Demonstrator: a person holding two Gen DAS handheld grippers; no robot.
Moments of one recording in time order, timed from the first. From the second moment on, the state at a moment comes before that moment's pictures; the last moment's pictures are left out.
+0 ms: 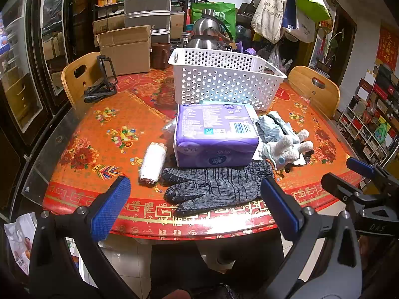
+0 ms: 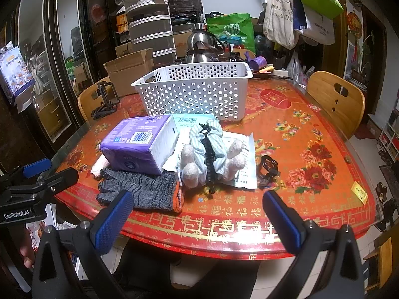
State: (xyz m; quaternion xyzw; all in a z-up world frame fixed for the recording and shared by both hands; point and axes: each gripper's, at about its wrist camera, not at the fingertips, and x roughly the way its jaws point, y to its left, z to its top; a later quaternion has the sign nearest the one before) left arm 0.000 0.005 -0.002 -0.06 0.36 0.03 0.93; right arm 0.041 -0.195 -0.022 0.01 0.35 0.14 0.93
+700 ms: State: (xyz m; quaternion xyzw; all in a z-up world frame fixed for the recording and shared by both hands) left arm -0.001 0.005 -0.003 -0.06 0.36 0.03 0.93; right arm 0.042 -0.195 -0.023 0.01 0.35 0.14 0.93
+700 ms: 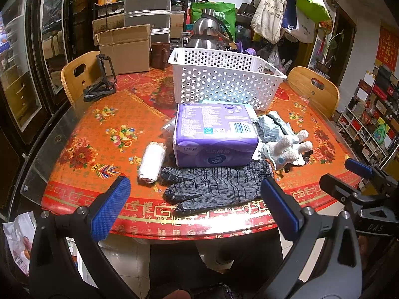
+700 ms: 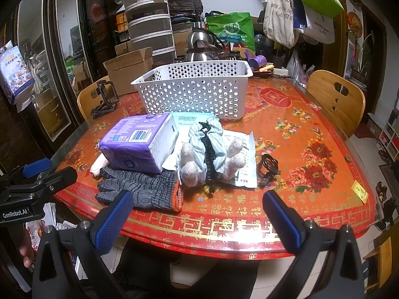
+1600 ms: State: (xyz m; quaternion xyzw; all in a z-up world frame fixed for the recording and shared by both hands) left arm 0.063 0.065 -0.050 -0.09 0.37 0.05 0.92; right arm 0.107 -0.271 -0.069 0.05 0.36 0.07 0.93
